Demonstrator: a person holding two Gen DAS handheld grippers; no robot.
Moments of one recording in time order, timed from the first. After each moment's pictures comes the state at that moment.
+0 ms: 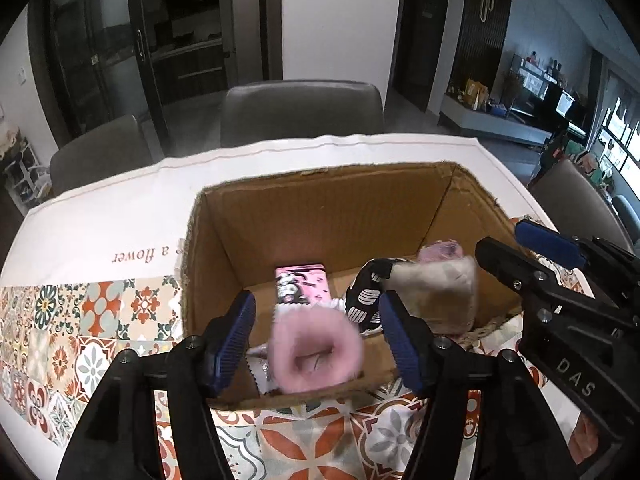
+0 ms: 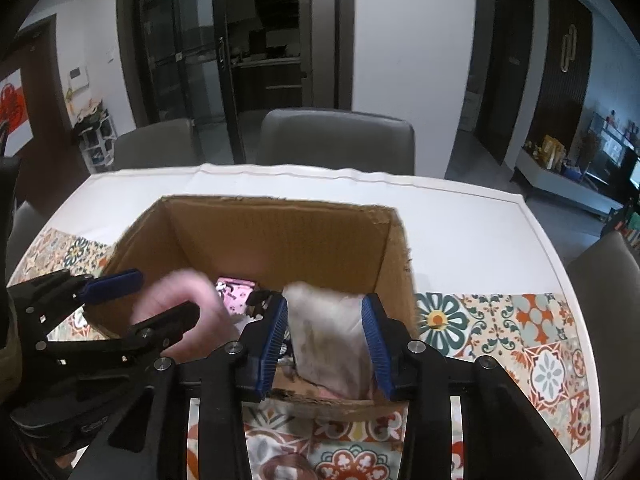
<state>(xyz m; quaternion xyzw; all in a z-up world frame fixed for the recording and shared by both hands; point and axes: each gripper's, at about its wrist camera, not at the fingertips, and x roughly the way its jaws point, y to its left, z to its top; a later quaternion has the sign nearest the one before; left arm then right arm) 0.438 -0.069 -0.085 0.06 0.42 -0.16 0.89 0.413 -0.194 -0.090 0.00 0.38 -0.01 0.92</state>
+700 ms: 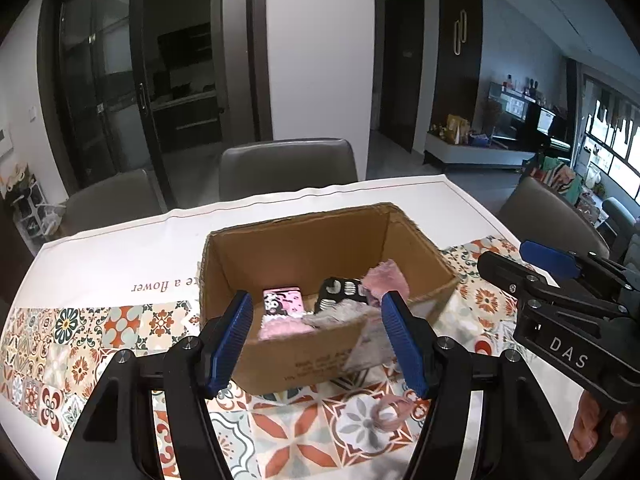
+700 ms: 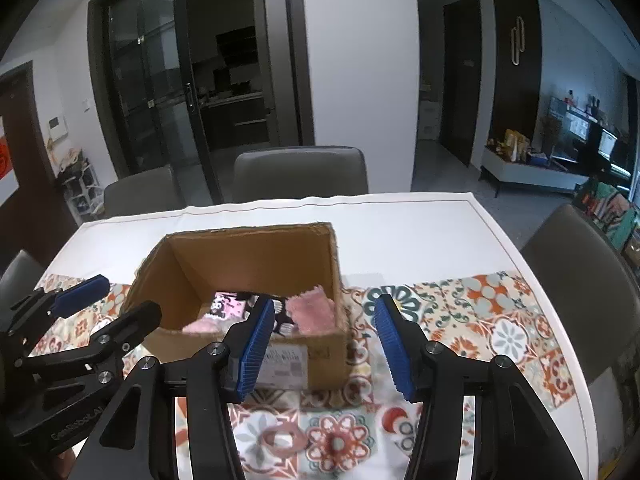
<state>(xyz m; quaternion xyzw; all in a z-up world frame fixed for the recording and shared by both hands) 0.359 -0.075 -0.032 0.07 0.34 -0.18 0.92 0.336 -0.221 -0.044 0.05 0.34 -0.06 0.94</state>
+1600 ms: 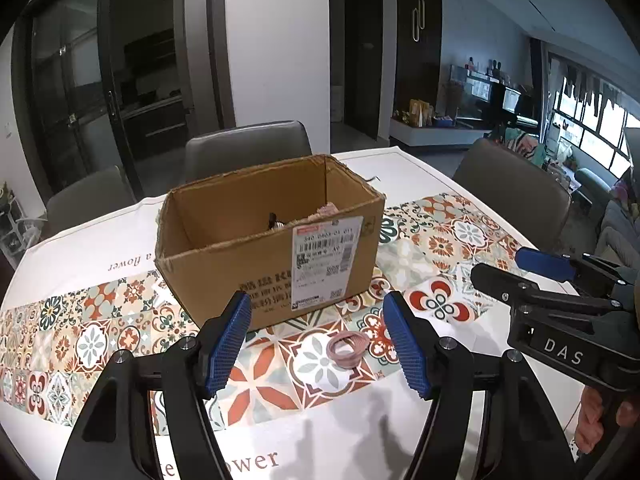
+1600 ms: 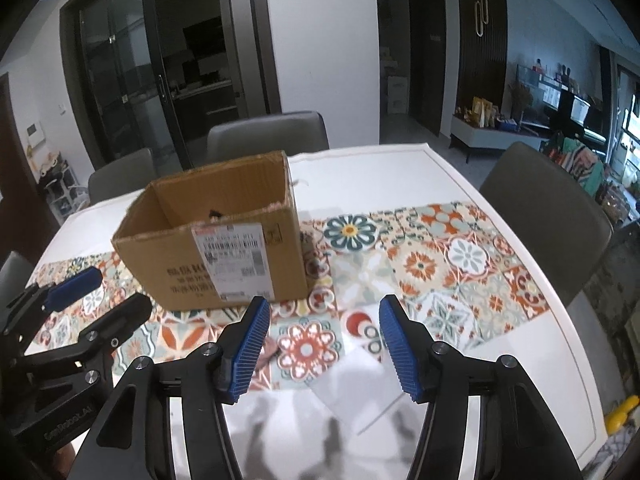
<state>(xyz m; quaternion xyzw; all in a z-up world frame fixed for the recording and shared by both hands) 0.278 -0.082 -0.061 0.09 0.34 -0.24 0.91 0.239 -0.237 -0.079 0.08 0.37 -0.11 0.92</state>
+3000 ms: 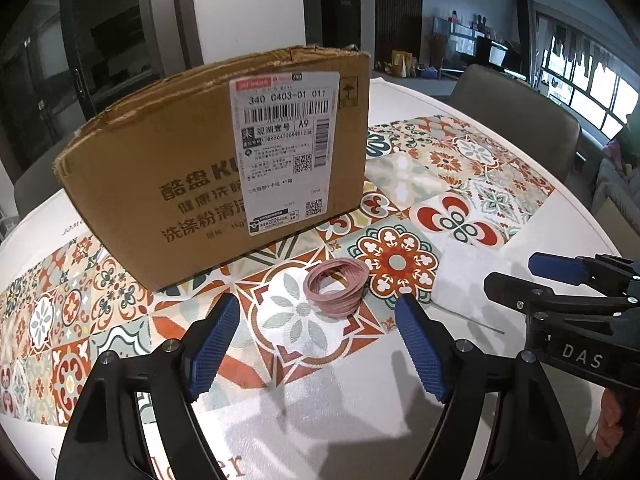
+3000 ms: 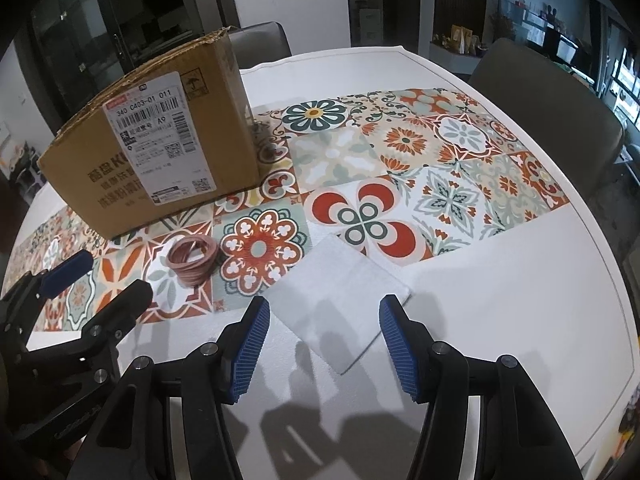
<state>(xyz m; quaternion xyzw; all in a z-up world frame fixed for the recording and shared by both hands) 0.289 -0.108 -0.170 0.14 0.40 -0.26 0.87 0.230 -0.252 -0.191 0.13 0.47 -0.14 0.86</state>
